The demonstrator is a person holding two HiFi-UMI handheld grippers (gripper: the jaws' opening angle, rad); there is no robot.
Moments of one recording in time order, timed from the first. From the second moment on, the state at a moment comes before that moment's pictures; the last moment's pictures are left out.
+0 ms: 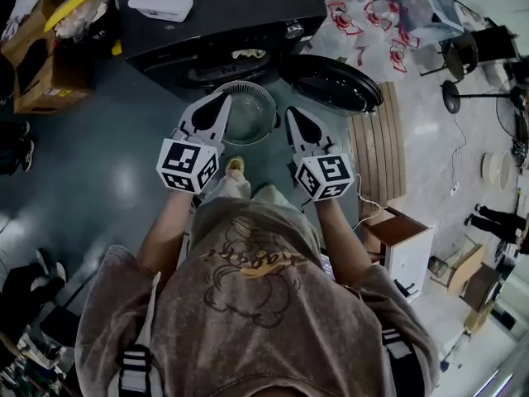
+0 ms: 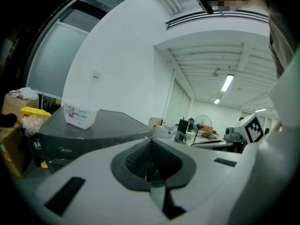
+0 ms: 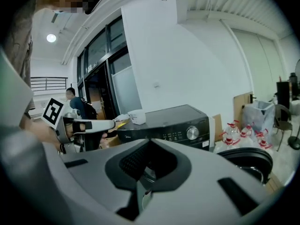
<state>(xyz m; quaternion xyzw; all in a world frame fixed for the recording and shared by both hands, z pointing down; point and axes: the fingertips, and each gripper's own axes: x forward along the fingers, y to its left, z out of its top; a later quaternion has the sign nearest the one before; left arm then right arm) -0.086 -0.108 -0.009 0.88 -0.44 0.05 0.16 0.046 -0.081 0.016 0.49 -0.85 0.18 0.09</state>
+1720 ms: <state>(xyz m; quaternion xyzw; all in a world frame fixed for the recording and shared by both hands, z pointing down) -0.079 -0.220 0.428 0.86 -0.50 -0.03 0.04 0.030 -0.220 0.458 0.41 -0.91 0.06 0.02</state>
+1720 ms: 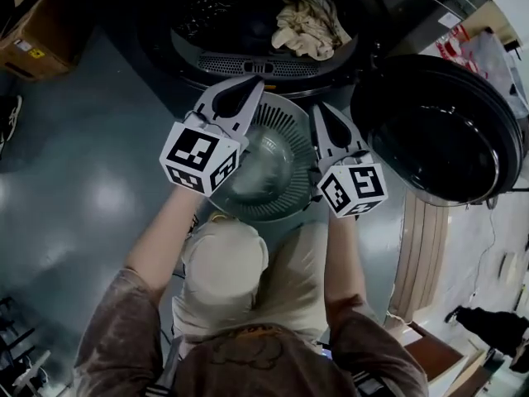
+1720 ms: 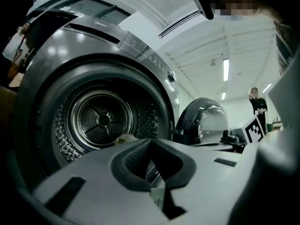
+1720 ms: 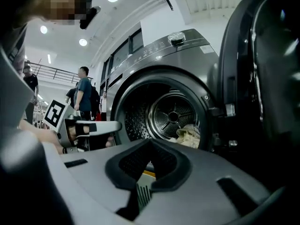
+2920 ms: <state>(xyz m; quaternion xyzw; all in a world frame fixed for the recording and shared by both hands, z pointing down) -0.051 -0.201 0.459 0.86 -0.51 0.01 0.03 0.056 -0.205 0.494 0.42 -0.91 0.05 0.02</state>
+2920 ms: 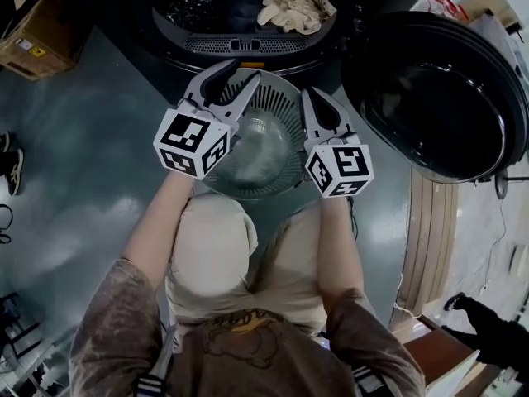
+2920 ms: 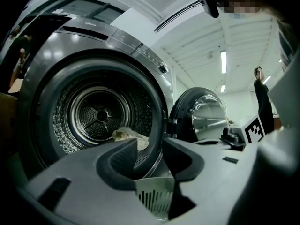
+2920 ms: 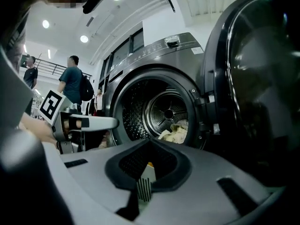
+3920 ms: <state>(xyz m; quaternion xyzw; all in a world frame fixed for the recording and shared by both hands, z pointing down) -0.008 -0.374 0.508 0.89 -0.41 0.18 -0.05 0.060 -0.211 0.497 0.44 -0.90 0.06 0.03</state>
